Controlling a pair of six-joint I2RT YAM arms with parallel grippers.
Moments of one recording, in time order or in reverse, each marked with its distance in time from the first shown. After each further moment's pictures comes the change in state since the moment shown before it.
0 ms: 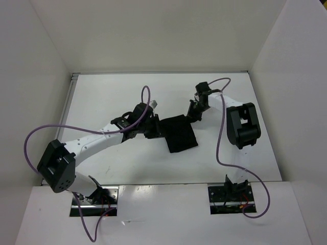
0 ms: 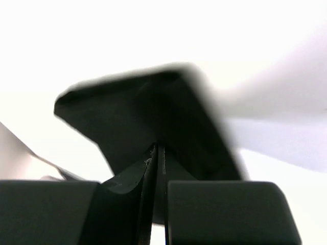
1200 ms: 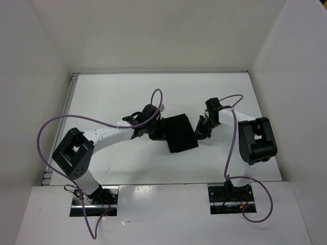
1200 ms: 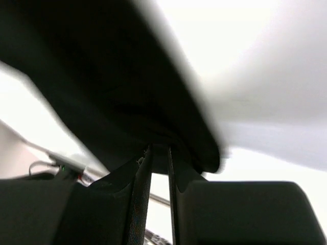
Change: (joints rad) left arm 0.000 0.185 0.037 0.043 0.047 0.093; right arm -0.049 -0.290 -0.400 0.069 -0.008 0.036
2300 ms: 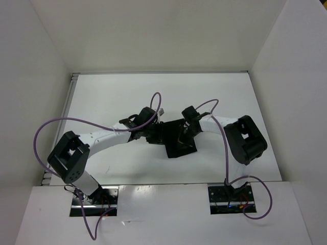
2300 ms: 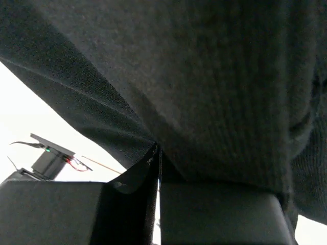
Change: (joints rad) left arm 0.000 -0.060 -0.064 -0.015 0.052 0.067; right arm 0.282 0.061 -0.046 0.097 -0.001 0.187
